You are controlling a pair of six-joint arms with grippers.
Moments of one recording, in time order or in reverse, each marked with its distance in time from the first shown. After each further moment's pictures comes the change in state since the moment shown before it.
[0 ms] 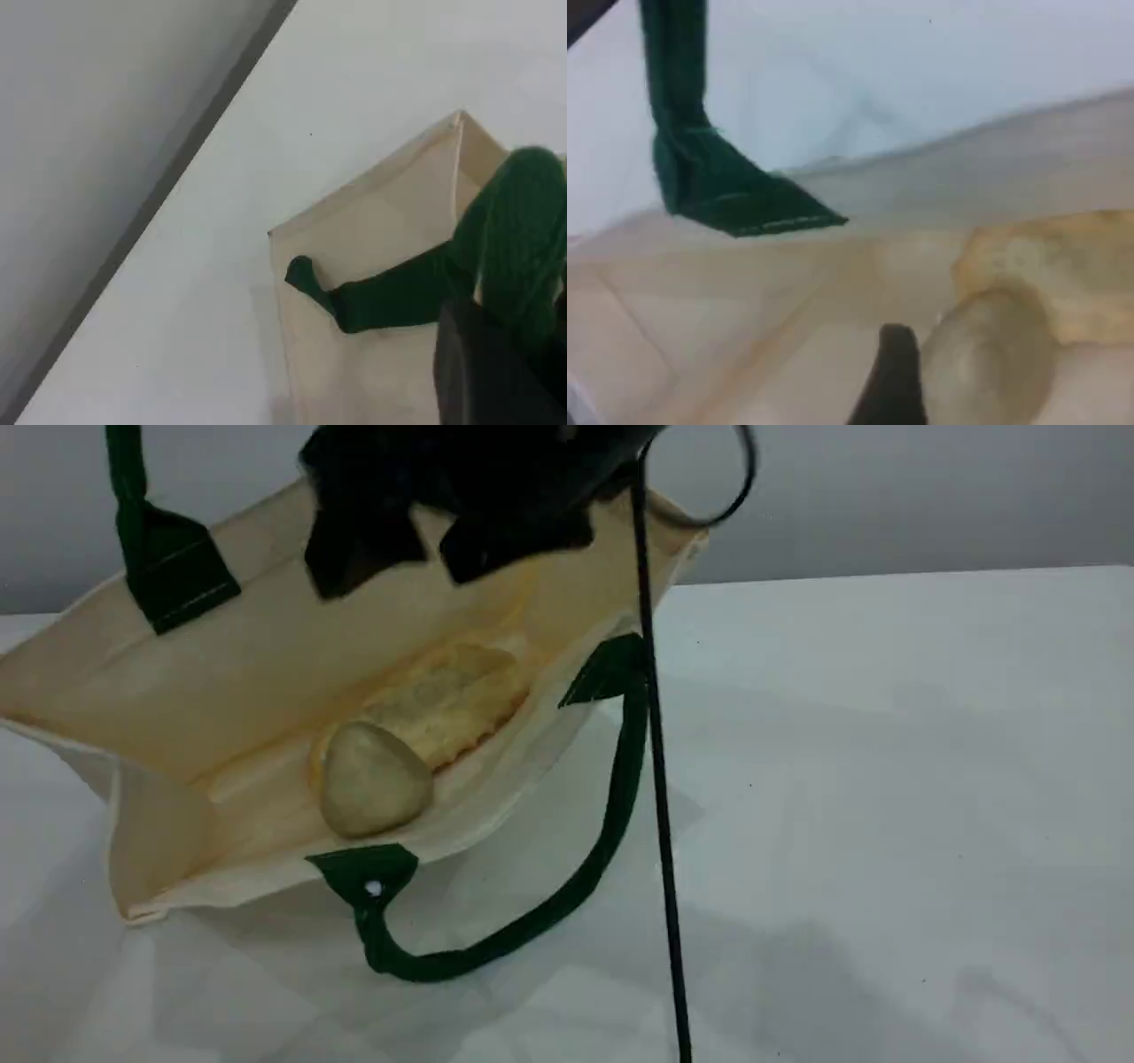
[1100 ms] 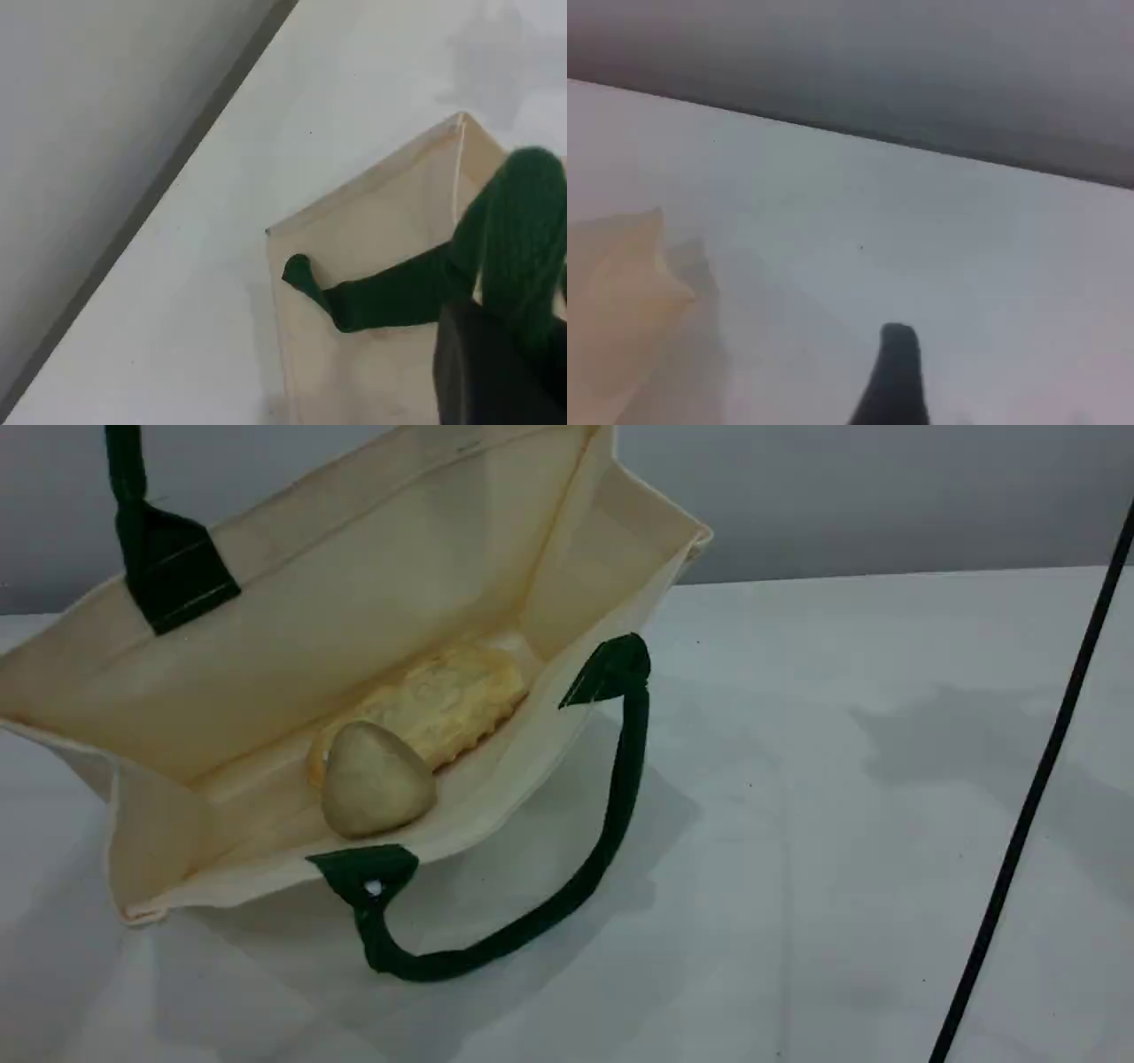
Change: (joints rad) left arm 0.000 0.000 0.000 0.004 0.000 -0.023; right arm -0.629 -0.143 0.000 -0.299 0.083 0.104
